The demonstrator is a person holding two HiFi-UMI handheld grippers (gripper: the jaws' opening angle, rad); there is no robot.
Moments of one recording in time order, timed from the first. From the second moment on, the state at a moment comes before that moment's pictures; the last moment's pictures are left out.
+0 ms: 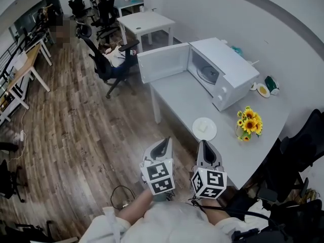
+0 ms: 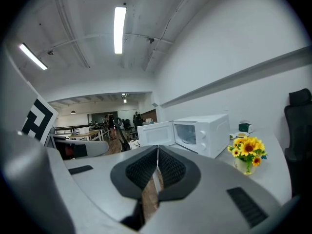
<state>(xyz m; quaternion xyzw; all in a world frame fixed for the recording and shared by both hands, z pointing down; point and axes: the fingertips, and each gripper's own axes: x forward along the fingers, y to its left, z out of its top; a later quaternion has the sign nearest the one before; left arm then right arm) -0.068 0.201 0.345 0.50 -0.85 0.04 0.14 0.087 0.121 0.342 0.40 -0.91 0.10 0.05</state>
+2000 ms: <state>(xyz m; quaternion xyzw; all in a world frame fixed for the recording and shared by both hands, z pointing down) -0.129 -0.178 0.398 0.75 -0.63 0.11 0.15 -0.012 -0.157 0.373 0.61 -0.78 0.13 0.03</state>
